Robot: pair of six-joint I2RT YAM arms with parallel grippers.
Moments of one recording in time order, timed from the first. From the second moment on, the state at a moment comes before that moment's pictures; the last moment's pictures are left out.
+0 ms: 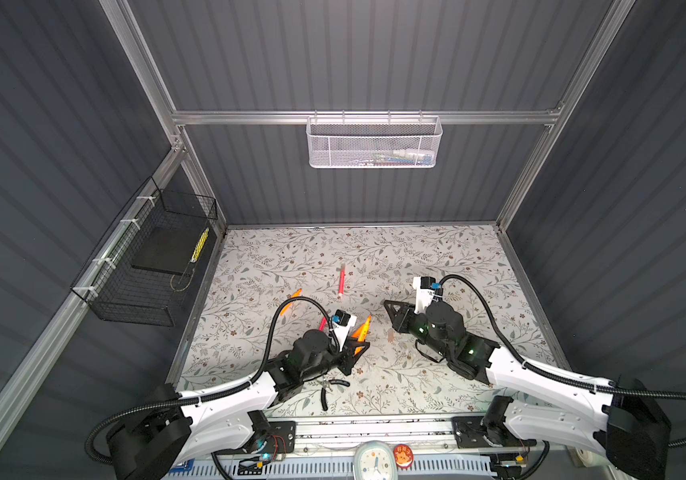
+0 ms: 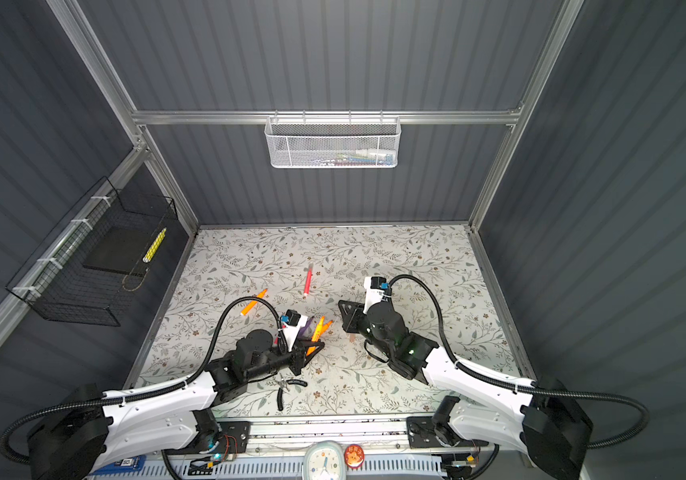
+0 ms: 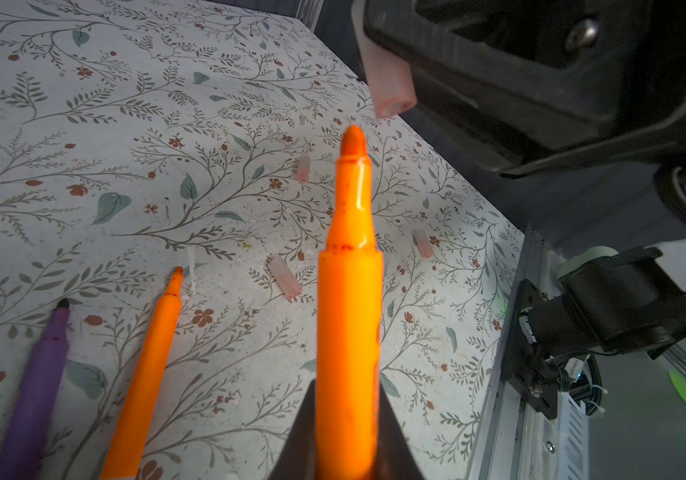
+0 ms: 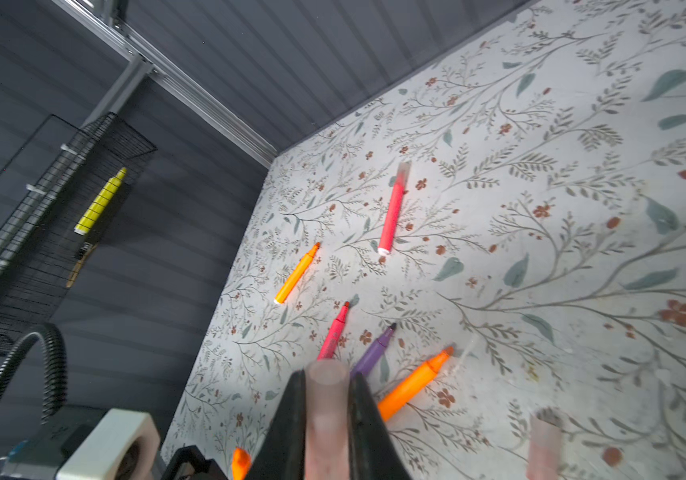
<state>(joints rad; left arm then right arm) -0.94 1.08 0.33 0.40 0.17 -0.42 0.87 1.10 0.57 0.26 0.17 0.84</state>
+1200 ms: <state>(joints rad) -0.94 1.12 0.32 0.47 0.16 -0.47 0.95 1.21 0.53 0.53 0.20 0.85</state>
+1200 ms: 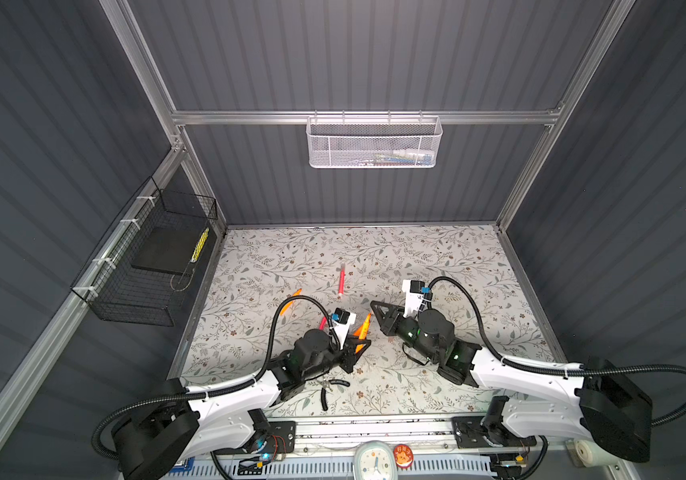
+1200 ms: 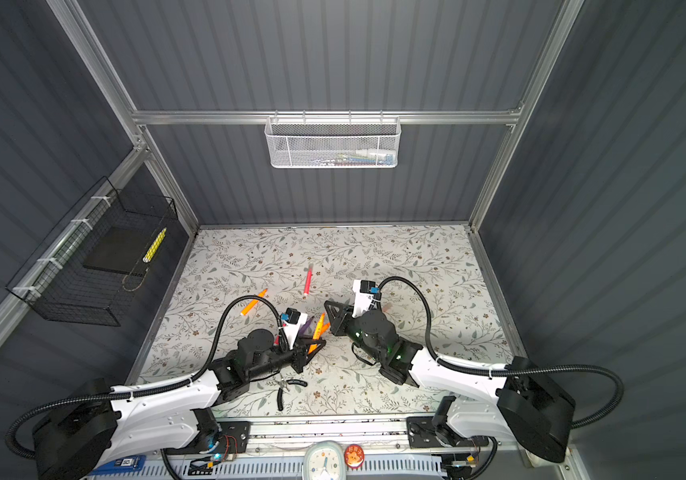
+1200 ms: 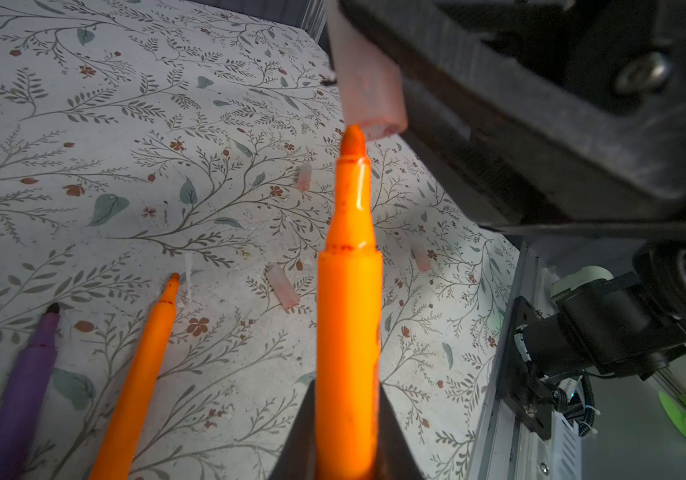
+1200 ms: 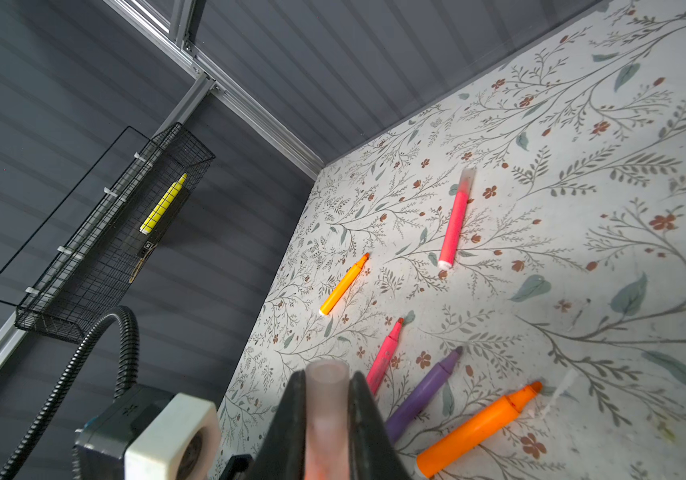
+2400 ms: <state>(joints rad) -0.94 1.13 0.33 0.47 0.11 -0.48 0.99 1.25 0.54 0.54 0.22 0.85</state>
